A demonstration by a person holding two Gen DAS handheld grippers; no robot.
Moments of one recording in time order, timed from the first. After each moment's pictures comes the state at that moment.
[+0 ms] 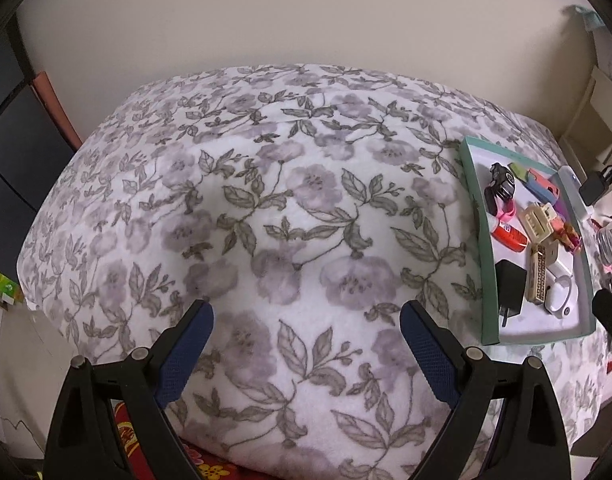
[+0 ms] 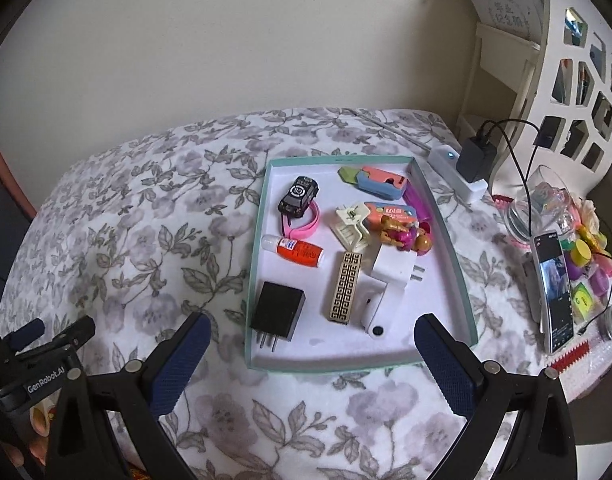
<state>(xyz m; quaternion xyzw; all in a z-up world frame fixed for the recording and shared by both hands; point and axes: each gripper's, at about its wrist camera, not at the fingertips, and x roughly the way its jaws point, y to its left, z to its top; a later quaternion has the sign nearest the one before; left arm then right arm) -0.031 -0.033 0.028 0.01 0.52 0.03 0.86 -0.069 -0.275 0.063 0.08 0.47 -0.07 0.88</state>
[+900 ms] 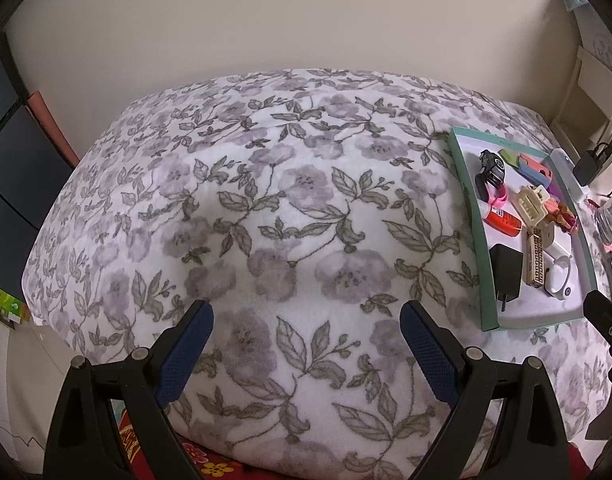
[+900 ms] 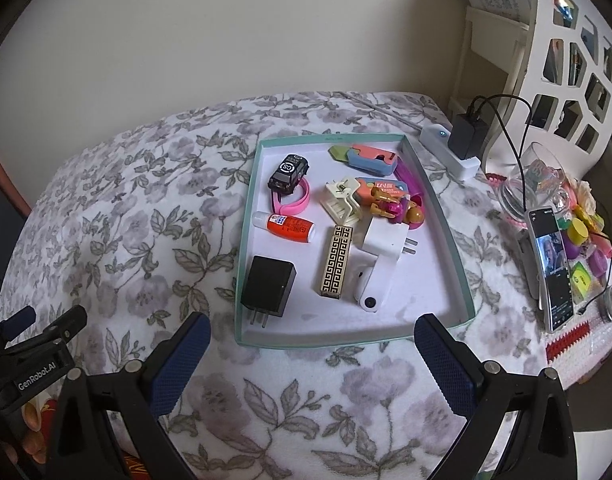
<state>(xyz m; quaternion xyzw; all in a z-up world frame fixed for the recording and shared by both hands) -0.039 -0.044 0.029 0.03 0.51 0.02 0.86 -0.079 -0.280 0.053 0.09 0.48 -0.08 0.87</state>
